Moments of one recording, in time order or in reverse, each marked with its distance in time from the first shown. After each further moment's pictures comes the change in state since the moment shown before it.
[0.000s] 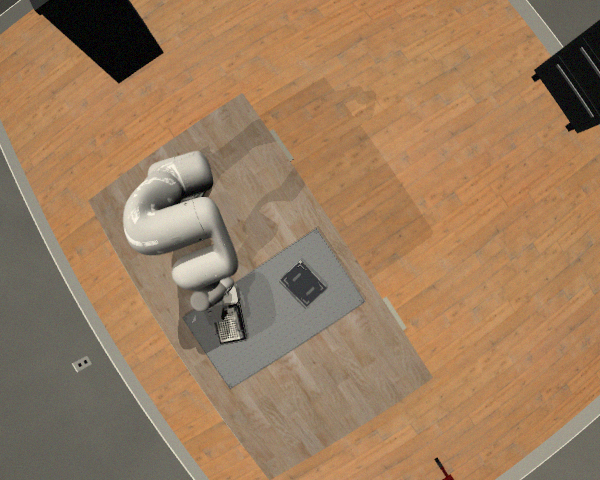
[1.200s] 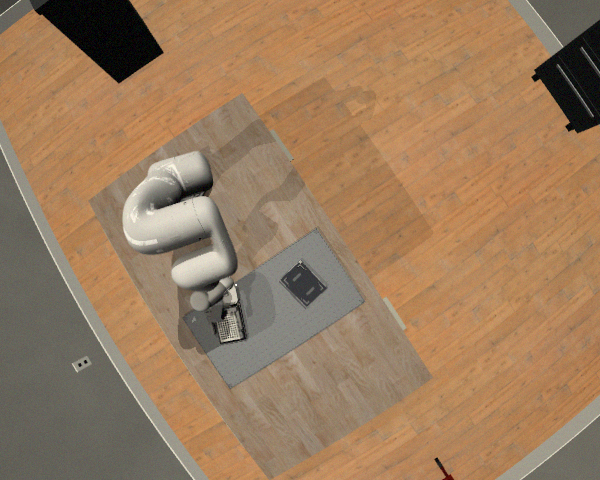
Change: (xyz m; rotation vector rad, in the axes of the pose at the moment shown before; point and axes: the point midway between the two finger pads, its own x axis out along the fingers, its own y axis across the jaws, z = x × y) arm -0.001 0.000 0.001 0.000 0.002 0.000
